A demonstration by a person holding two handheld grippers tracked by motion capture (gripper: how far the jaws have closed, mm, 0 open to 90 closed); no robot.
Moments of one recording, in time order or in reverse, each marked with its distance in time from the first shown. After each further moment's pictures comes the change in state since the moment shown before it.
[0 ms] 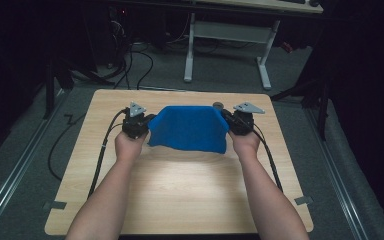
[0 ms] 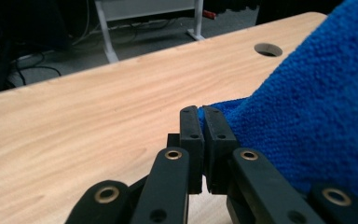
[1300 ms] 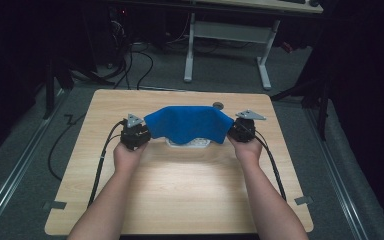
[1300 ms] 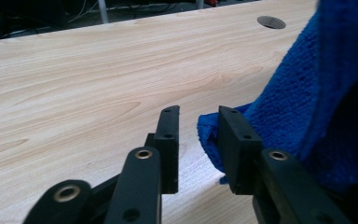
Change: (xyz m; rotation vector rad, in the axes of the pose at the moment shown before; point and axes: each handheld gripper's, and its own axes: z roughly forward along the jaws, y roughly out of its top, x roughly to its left) left arm -0.002 -0.035 -0.005 0.043 -0.002 -0.058; right arm -0.006 -0.025 -0.003 0.067 -0.011 0.044
